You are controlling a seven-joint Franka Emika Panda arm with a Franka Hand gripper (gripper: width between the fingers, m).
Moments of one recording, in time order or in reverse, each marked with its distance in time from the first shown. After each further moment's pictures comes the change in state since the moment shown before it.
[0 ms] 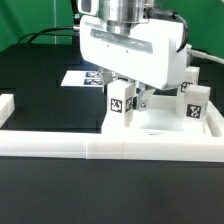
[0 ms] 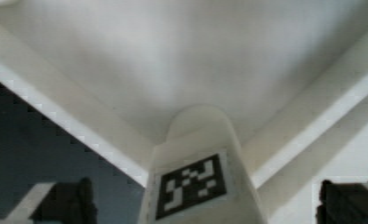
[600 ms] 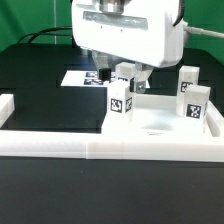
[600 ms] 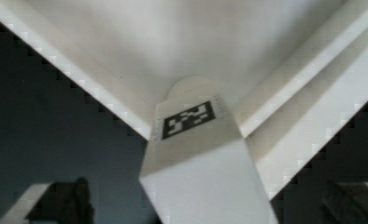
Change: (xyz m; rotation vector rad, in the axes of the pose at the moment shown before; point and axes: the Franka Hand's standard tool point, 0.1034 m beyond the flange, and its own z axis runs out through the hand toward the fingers) arm 0.010 -0.001 -0.028 0.029 -0.018 -0.022
